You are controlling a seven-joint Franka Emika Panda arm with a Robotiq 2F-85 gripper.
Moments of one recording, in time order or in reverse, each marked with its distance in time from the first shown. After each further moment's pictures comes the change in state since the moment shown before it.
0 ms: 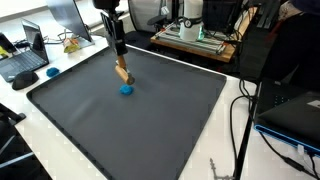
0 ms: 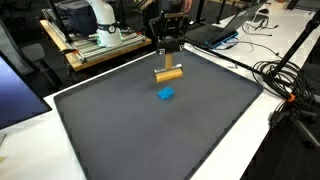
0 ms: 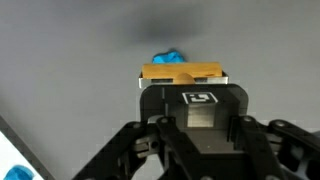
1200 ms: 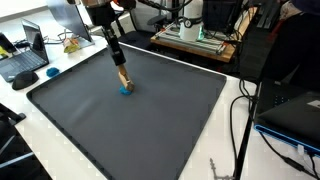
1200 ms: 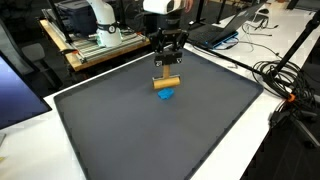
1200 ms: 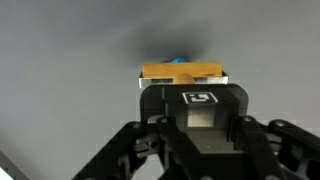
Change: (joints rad) arm 0.001 0.111 -0.037 0.069 0.063 -0.028 0.043
